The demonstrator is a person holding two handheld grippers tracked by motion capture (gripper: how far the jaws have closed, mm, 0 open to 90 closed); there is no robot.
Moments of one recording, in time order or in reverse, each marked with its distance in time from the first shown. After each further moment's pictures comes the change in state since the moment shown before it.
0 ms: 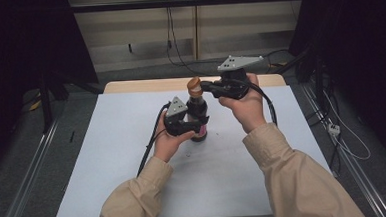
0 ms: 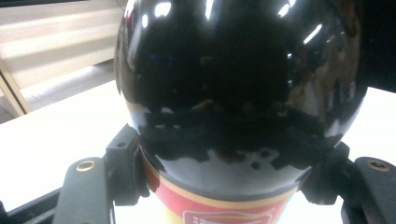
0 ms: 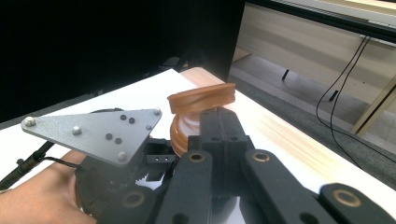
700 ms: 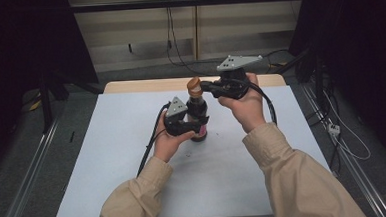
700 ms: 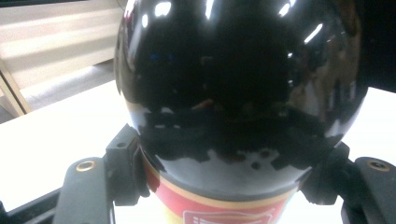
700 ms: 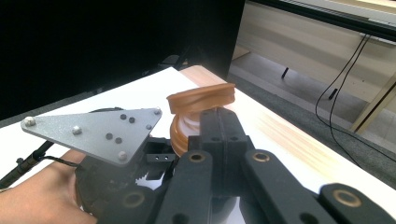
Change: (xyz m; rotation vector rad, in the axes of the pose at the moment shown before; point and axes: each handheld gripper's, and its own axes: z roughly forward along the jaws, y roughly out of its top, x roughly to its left) left arm 0.000 0.000 0.000 0.000 0.001 0.000; right arm 0.001 0.001 0.000 0.010 -0.005 -0.003
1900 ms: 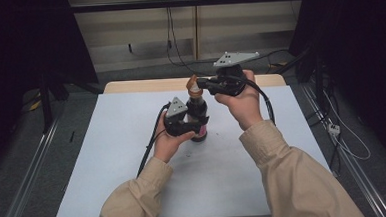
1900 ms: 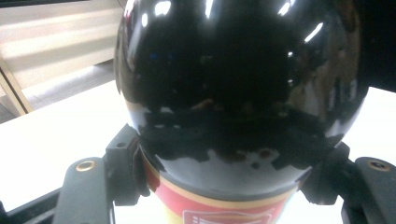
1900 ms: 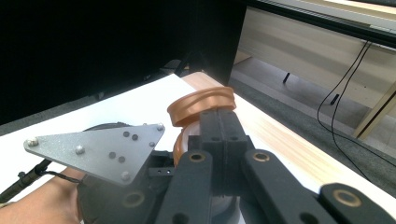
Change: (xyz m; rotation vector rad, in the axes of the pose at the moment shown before) left arm 0.001 0.000 -0.002 0.014 -0.038 0.004; right arm 0.003 0.009 0.004 -0.015 0.007 -0.006
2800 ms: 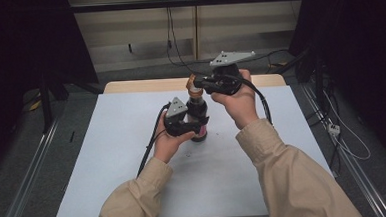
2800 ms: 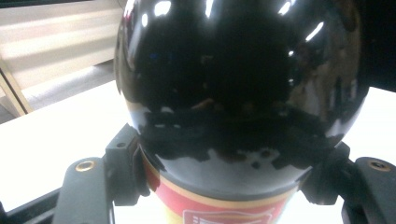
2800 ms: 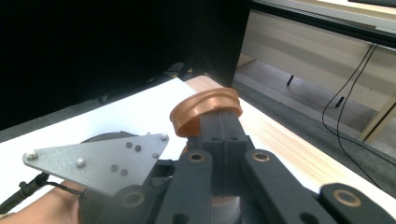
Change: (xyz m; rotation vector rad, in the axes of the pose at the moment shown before) left arm 0.000 0.000 -0.001 0.001 -0.001 0.003; right arm 0.002 0.002 0.009 -0.015 0.018 0.011
